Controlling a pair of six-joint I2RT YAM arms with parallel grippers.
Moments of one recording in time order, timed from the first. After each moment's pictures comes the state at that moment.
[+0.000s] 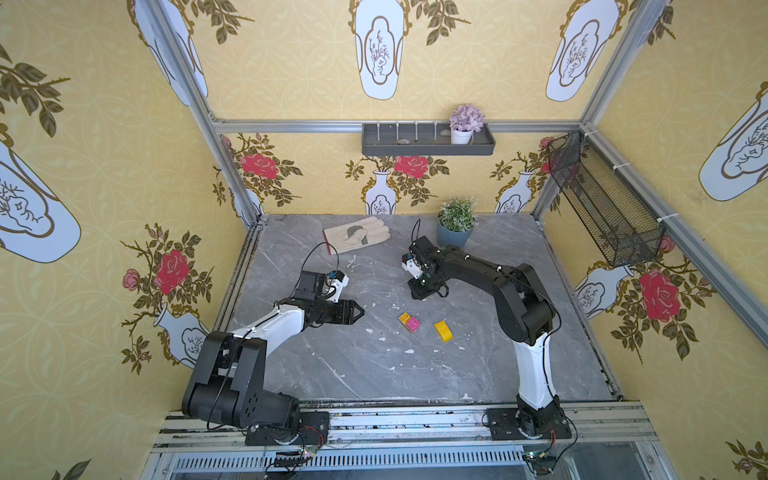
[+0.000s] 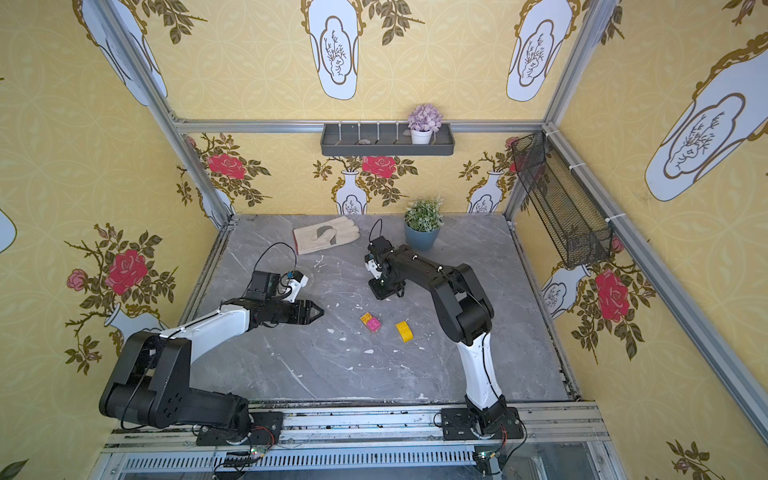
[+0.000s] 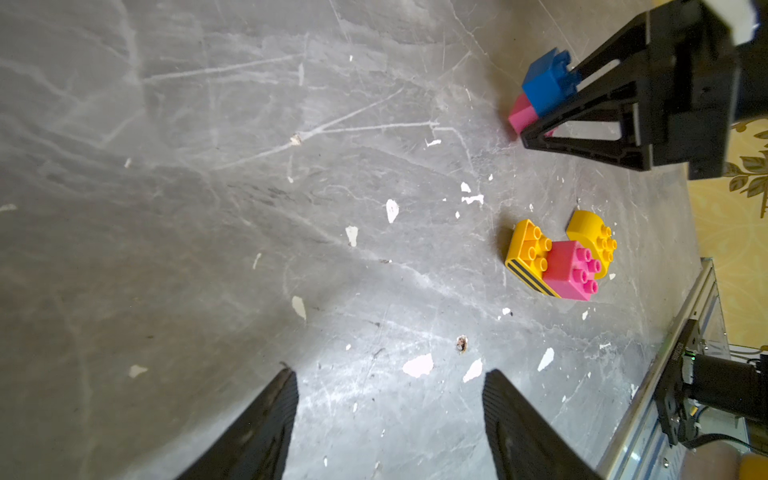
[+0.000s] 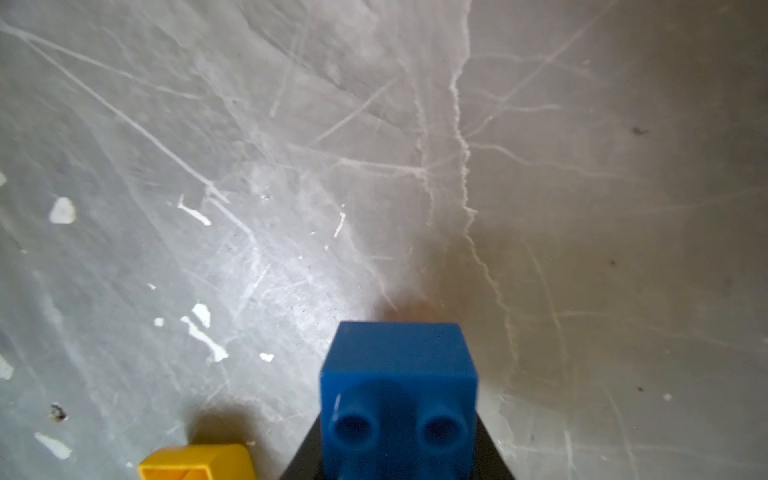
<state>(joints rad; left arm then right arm) -0.22 1.44 0.66 -0.23 0.59 -0.14 0.66 2.08 1.56 -0.77 -0.12 -0.01</state>
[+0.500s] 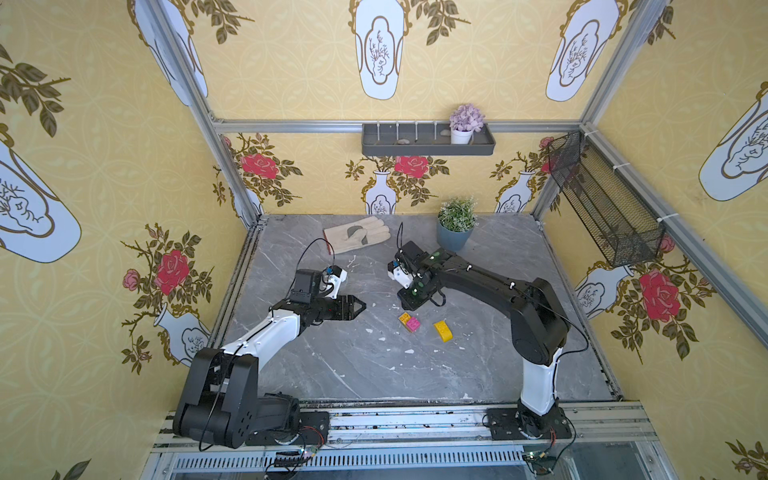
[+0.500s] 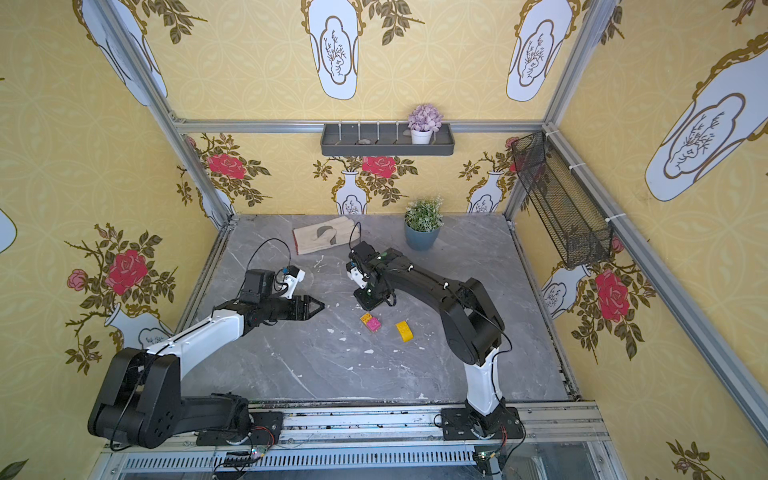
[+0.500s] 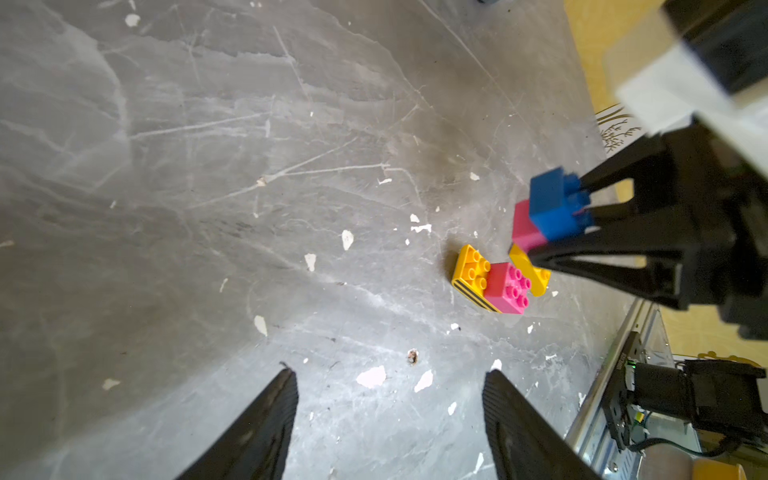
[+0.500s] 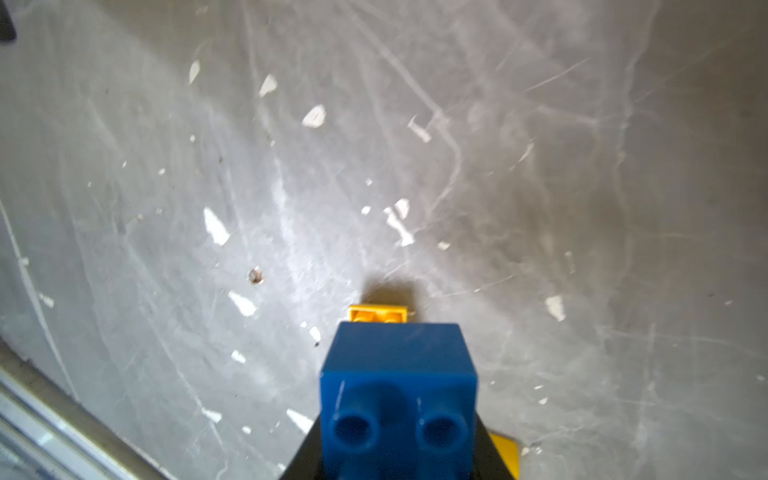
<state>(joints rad) -0.22 1.33 0.64 -0.17 0.66 -0.24 0.85 1.93 1.53 -0.93 -0.12 0.02</state>
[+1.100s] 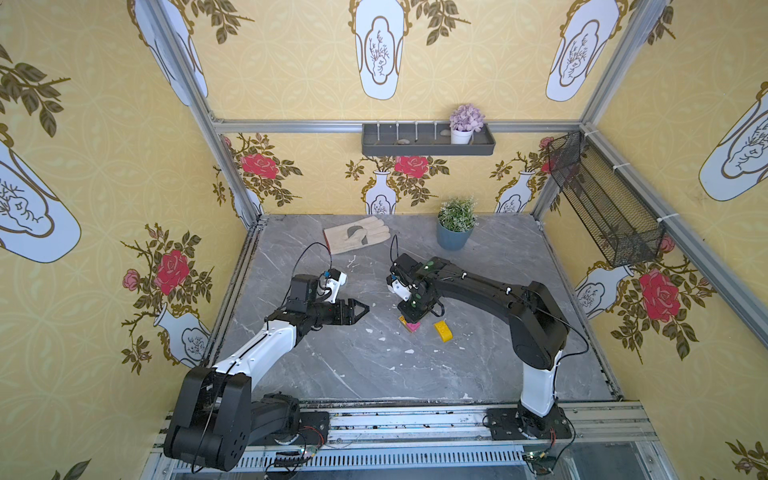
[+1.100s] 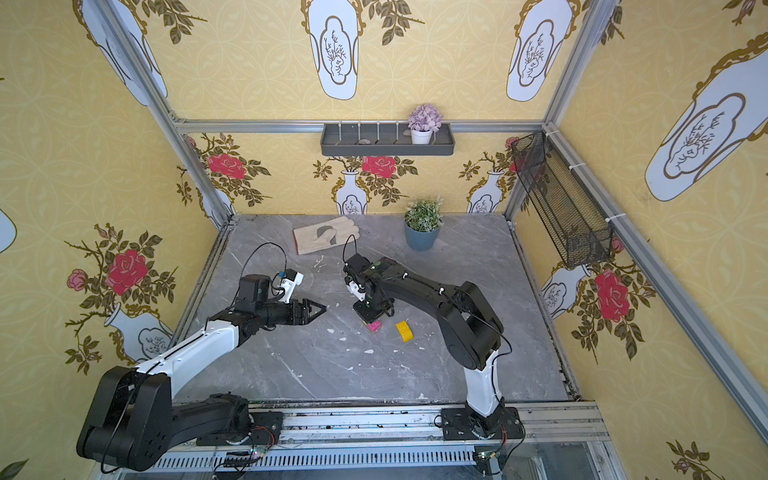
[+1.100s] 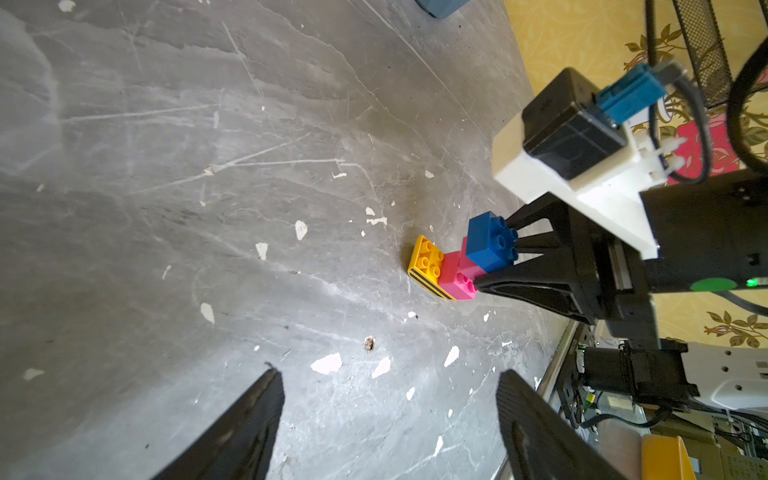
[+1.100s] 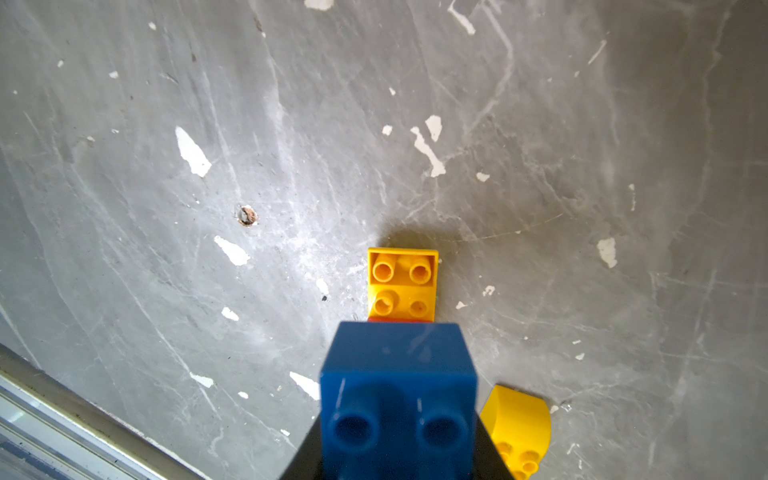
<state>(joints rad) -0.22 1.25 0.57 -0.13 0.73 -0.29 0.89 1.92 1.49 -0.97 -0.07 0.05</state>
